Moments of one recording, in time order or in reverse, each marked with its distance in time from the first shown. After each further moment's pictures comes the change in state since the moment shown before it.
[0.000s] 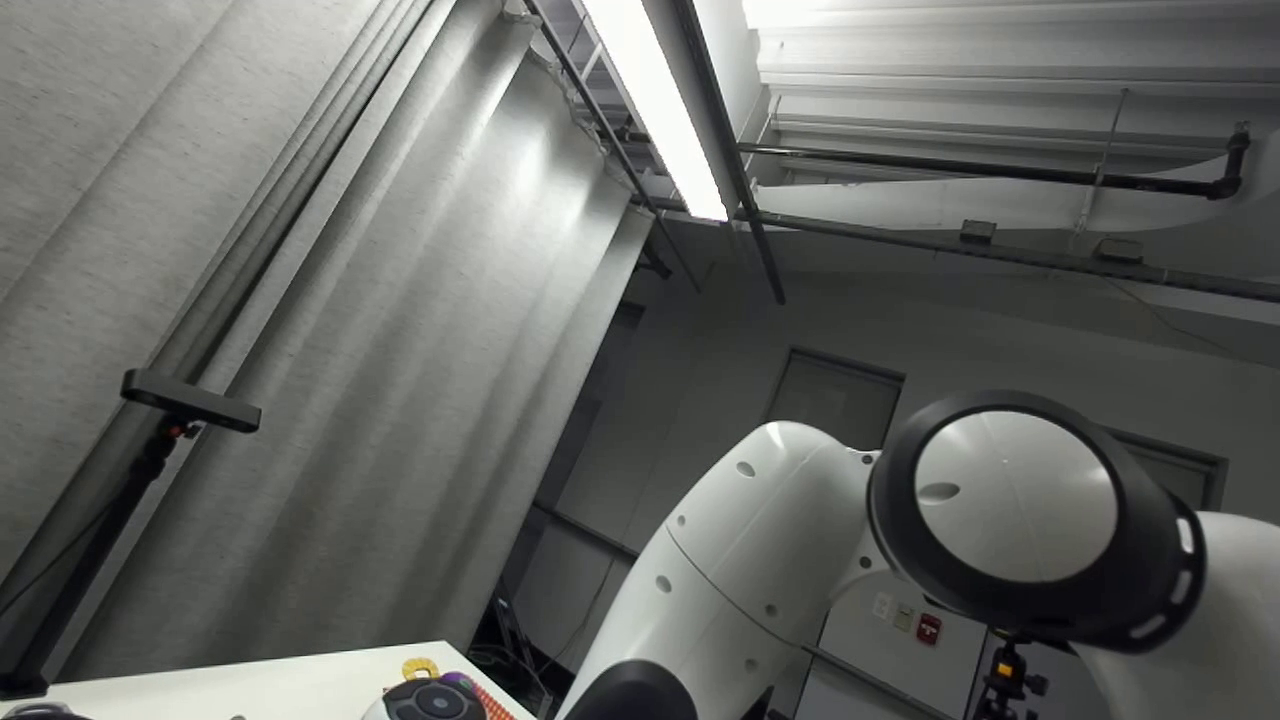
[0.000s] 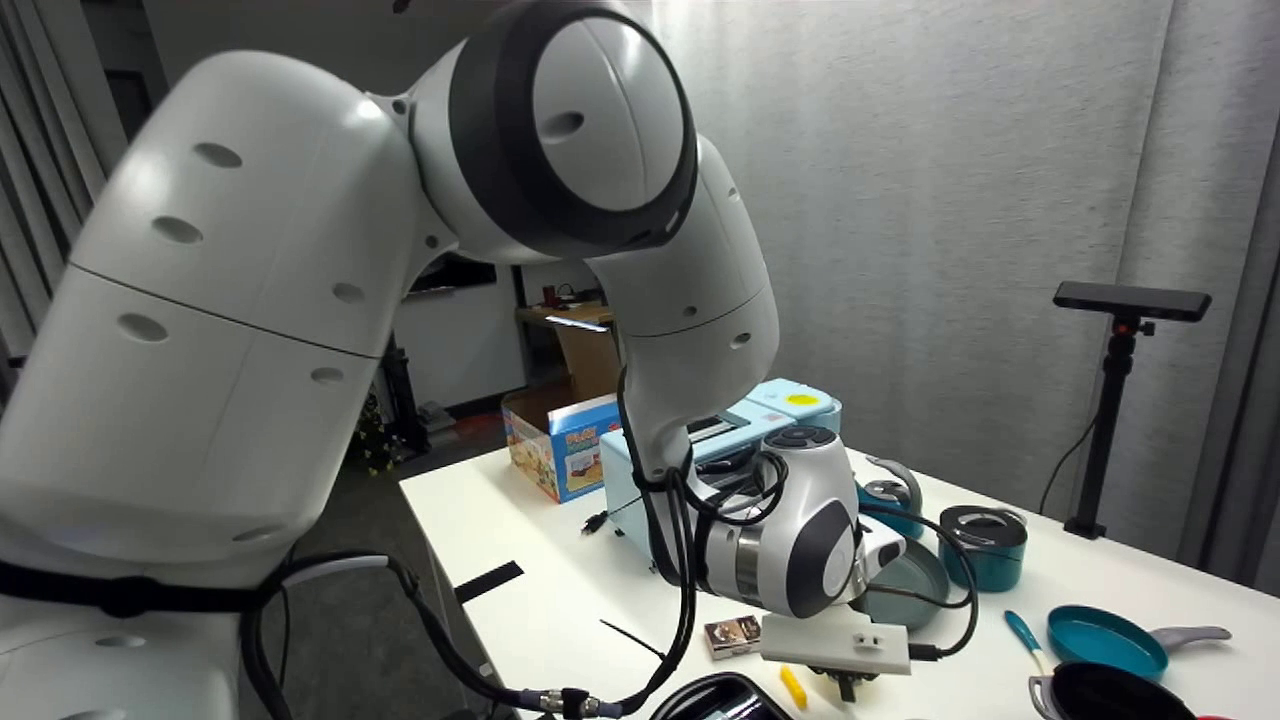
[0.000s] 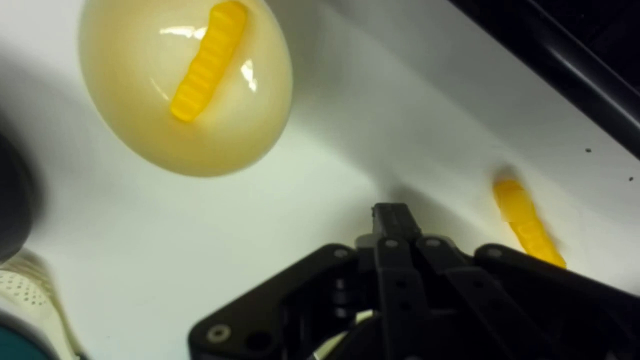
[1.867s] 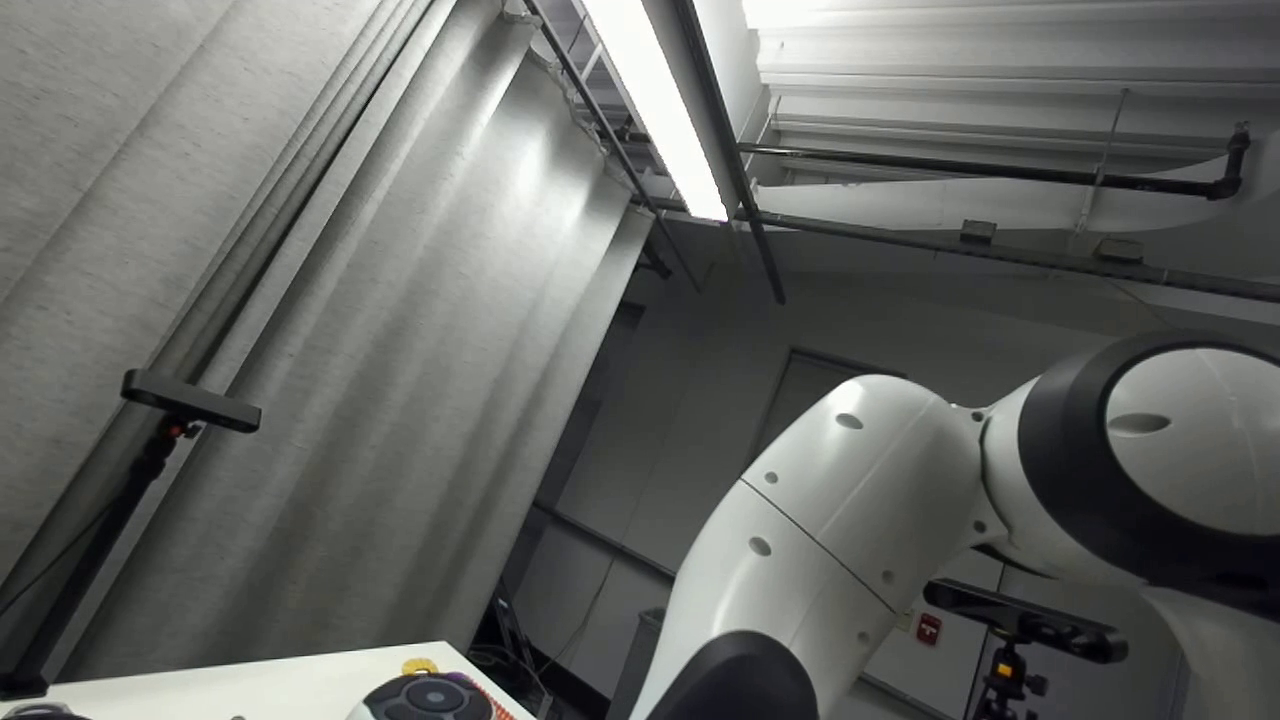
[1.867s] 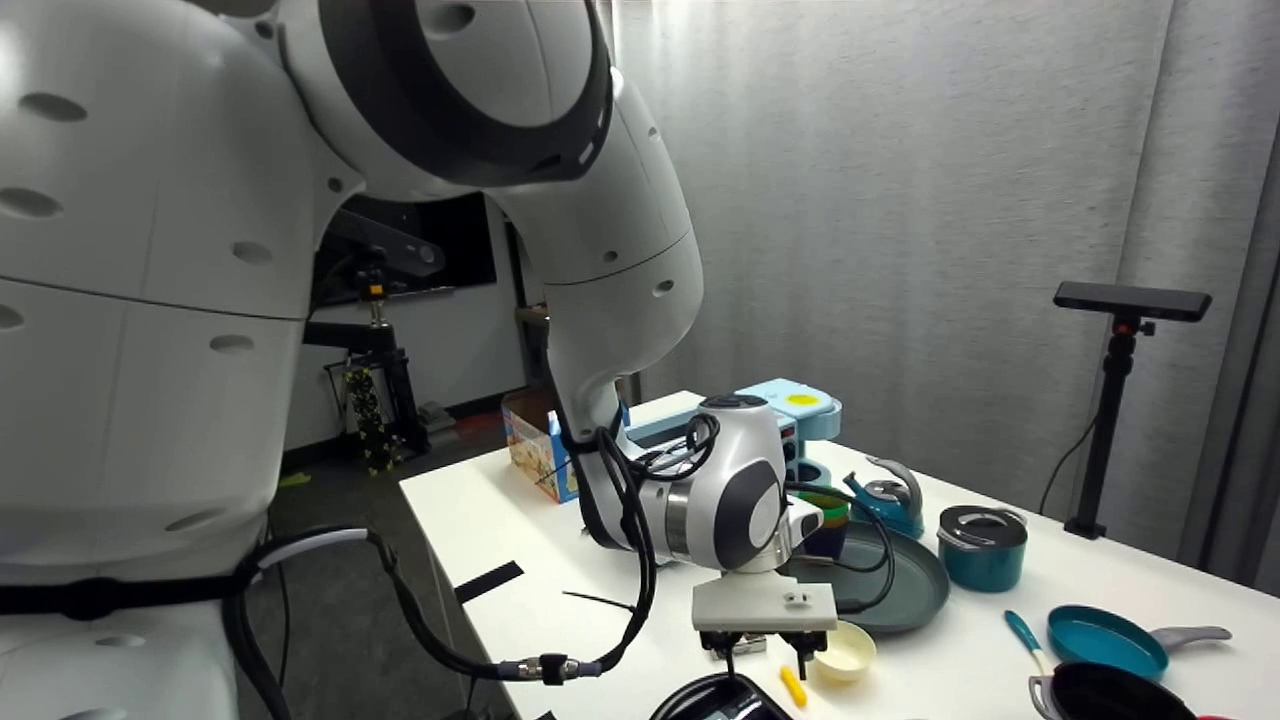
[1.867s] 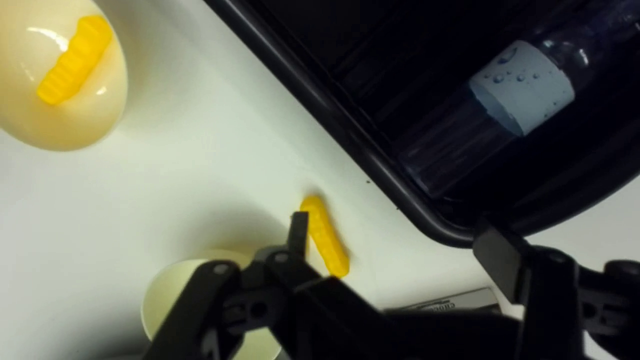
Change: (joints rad) arm 0.008 -0.177 0.114 -0.157 0.000 -0.150 -0.094
